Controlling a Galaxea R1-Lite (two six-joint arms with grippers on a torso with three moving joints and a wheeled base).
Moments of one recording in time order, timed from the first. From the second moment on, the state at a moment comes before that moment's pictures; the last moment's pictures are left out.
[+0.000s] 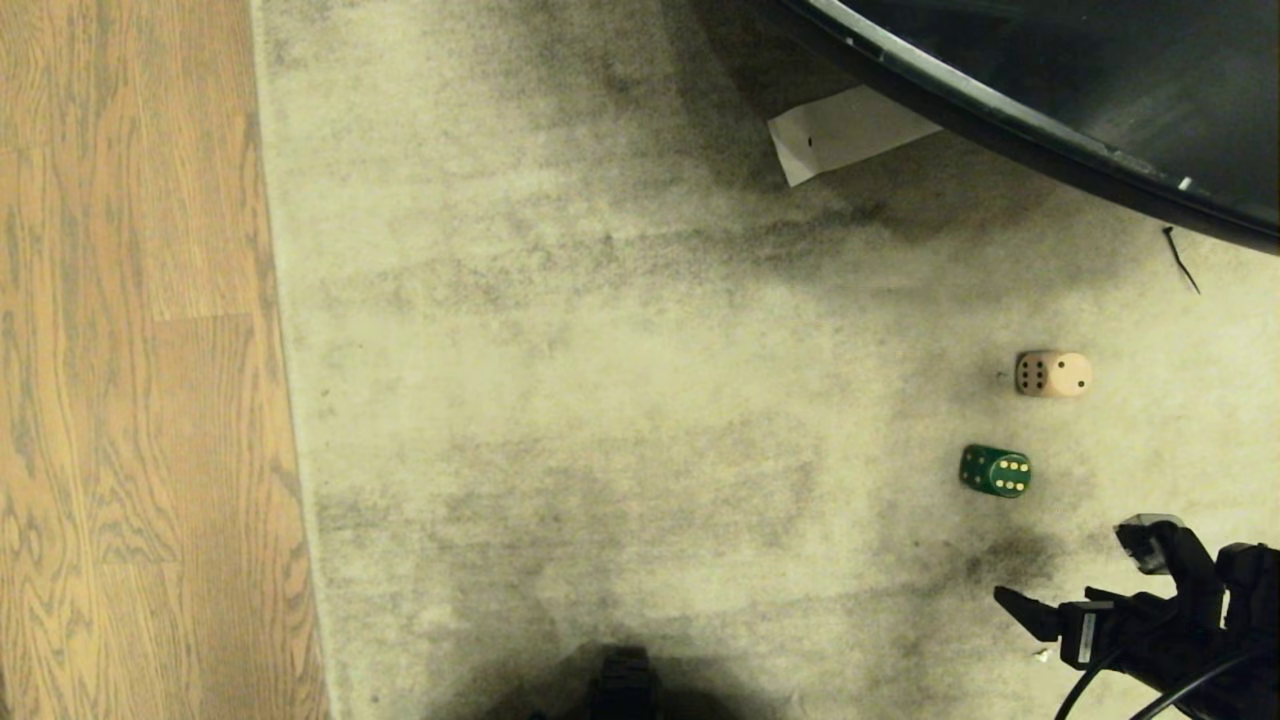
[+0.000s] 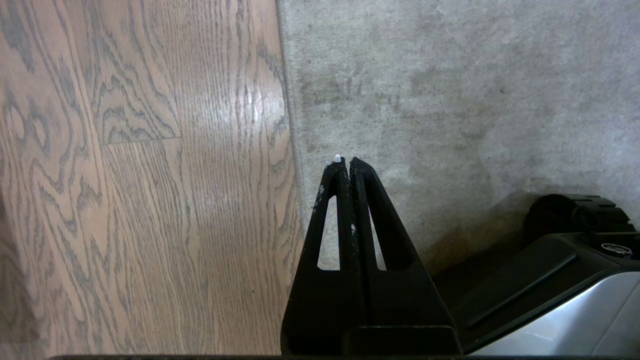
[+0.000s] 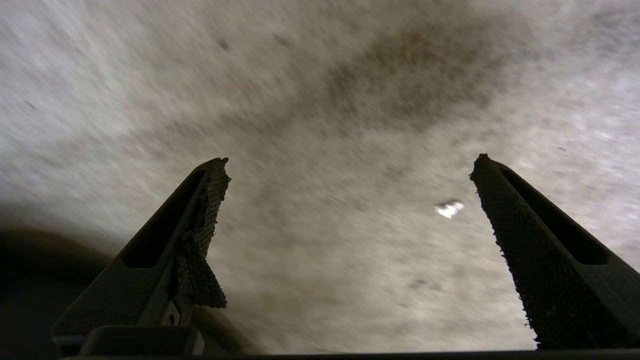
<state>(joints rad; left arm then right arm) 0.00 0.00 0.00 -0.01 0.00 -0.02 -0.46 1.95 -0.26 -1.09 0.47 -0.19</state>
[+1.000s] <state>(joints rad) 0.00 0.00 0.00 -0.01 0.00 -0.02 -0.40 2.02 -0.39 -1.22 0.45 -0.09</state>
